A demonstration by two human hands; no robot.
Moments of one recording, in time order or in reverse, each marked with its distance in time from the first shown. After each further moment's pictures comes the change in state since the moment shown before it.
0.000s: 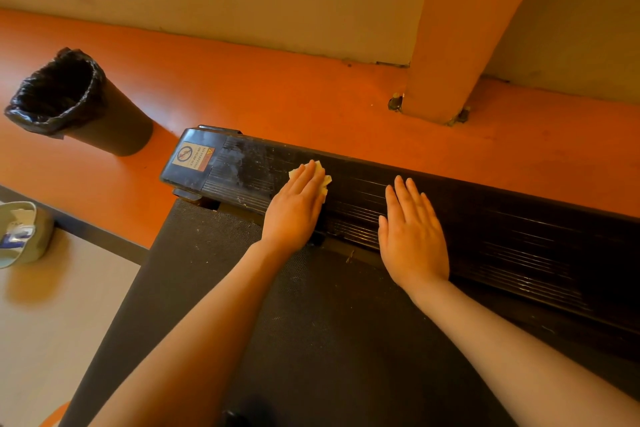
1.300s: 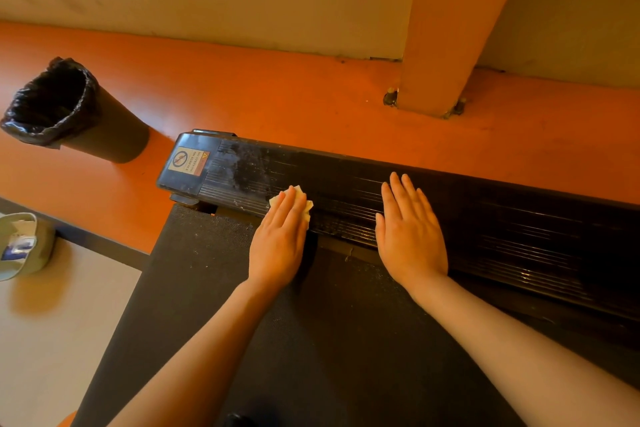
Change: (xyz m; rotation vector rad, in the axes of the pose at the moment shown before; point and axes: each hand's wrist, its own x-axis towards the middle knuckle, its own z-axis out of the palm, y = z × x) left_hand -0.052 -0.007 0.003 0.020 0.039 -0.062; right_hand -0.001 0.001 0.004 0.024 0.040 -0.011
